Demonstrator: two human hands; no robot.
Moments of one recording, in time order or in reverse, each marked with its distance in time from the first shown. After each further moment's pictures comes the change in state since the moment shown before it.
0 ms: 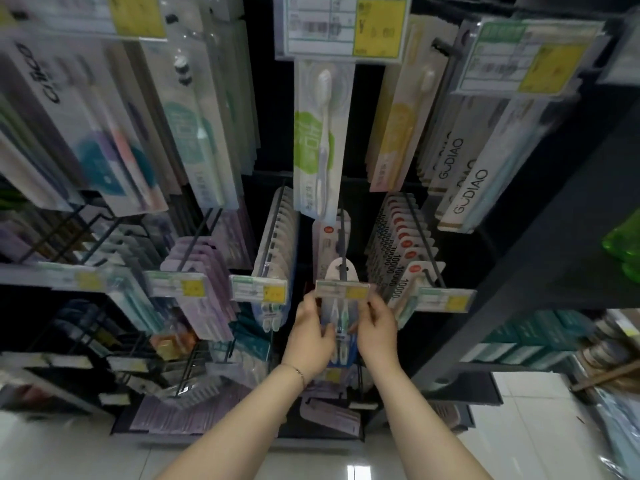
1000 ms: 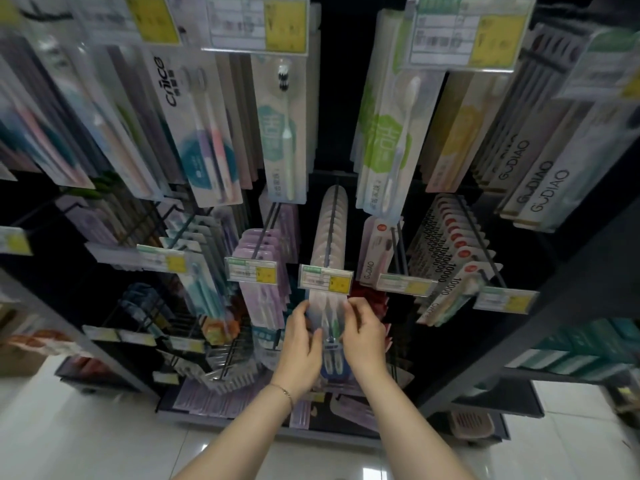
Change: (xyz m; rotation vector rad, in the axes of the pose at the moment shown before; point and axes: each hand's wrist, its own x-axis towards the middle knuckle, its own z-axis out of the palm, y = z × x) left_hand -0.055 -0.050 -0.081 -0.028 0.103 -0.022; right_hand -0.050 -0.016 0.089 -0.168 -0.061 -0.119
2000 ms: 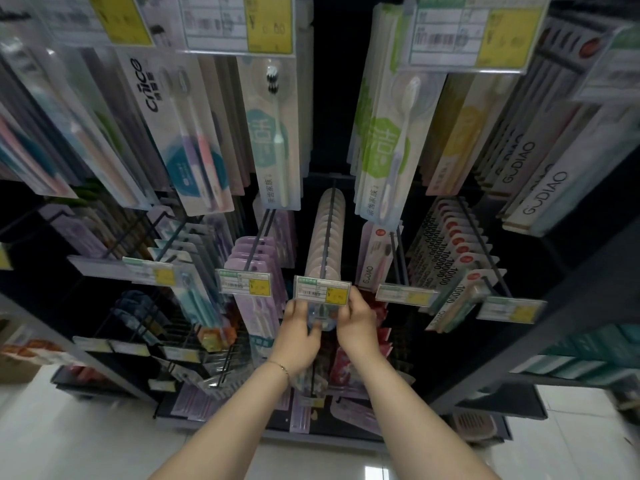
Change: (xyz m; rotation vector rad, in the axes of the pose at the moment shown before) left_hand 0.052 0.001 -0.005 0.171 -0.071 -0.015; right_hand 0.043 0.009 0.017 0.075 -0.111 0.101
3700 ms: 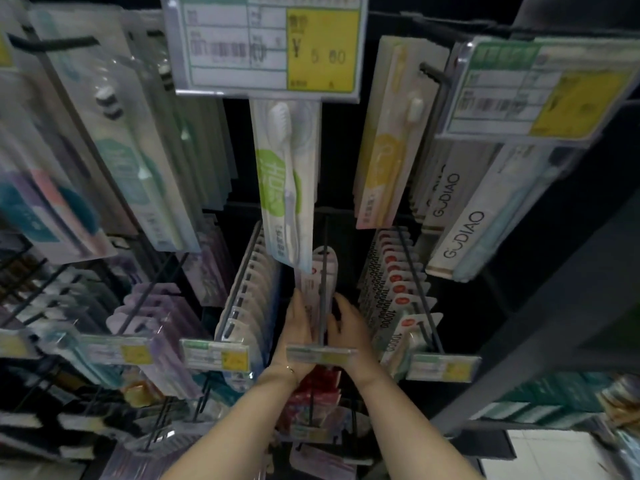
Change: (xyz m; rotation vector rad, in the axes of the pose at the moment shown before) left_hand 0.105 0.042 0.114 0.076 -0.273 -0.285; right_hand 0.095 0.040 -0.100 -0.277 -0.091 -0.111
